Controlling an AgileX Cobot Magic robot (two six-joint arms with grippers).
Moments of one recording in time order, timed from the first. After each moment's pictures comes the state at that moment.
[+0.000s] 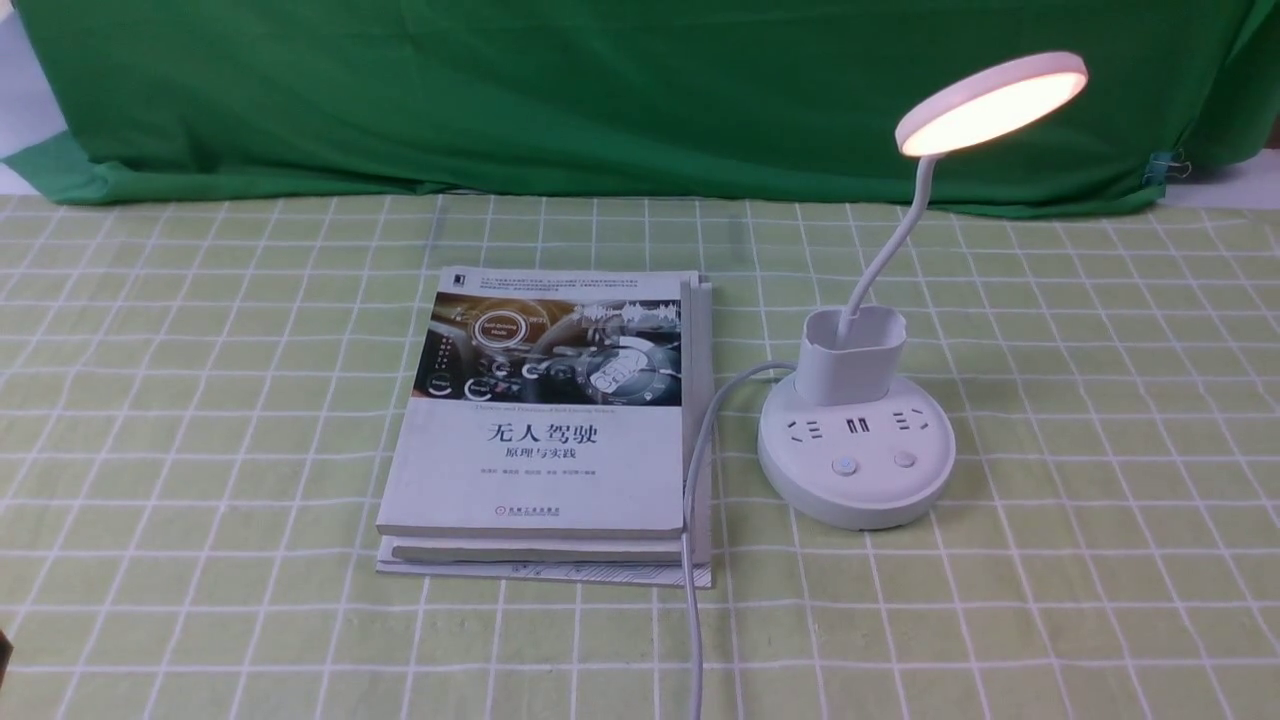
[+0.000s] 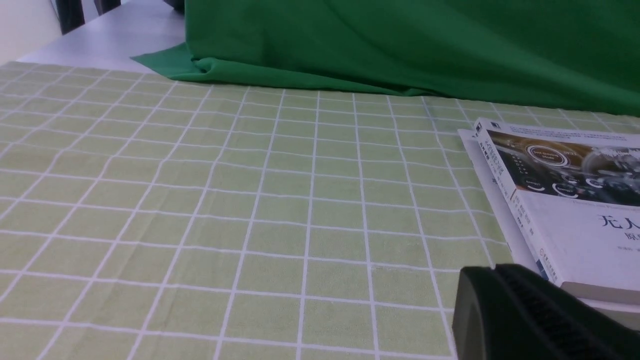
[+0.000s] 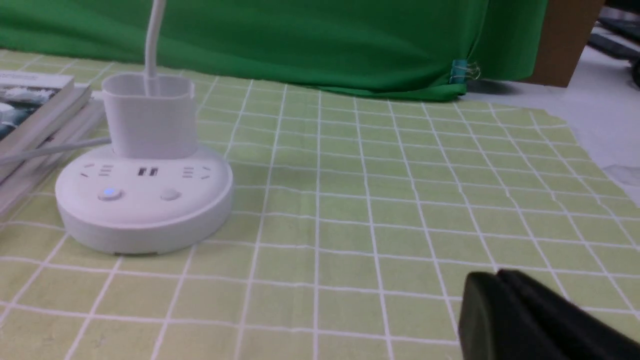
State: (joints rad) right arm -0.02 0.00 0.01 0.13 0.24 -0.25; left arm 0.04 0.00 0.01 0.04 0.24 -0.07
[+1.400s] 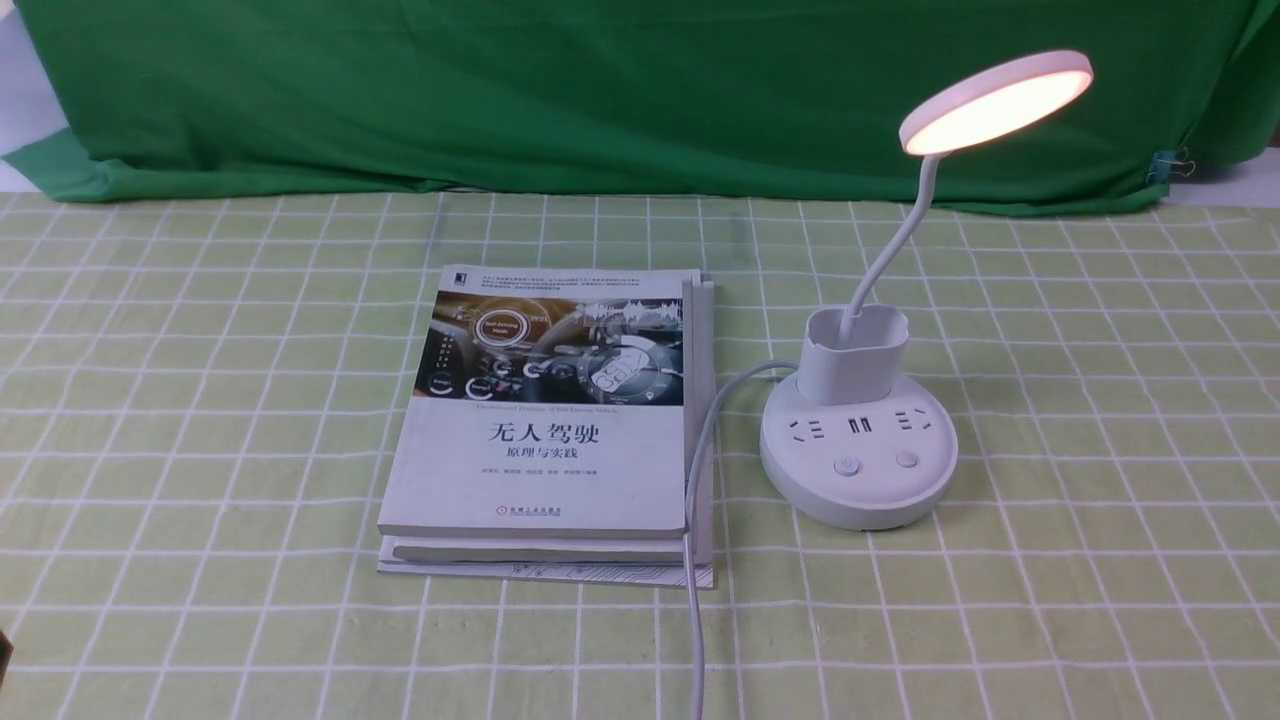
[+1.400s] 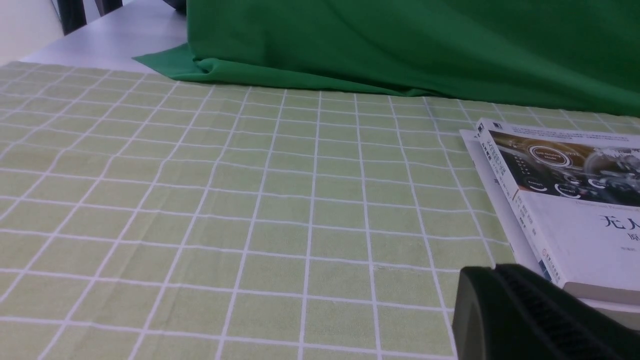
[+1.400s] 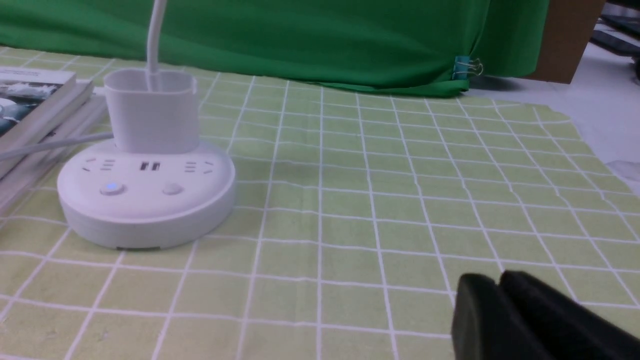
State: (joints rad) right arm -0.02 0.00 0.01 0.14 0.25 -0.26; left arm 0.04 0.00 0.01 0.04 0.24 -0.07
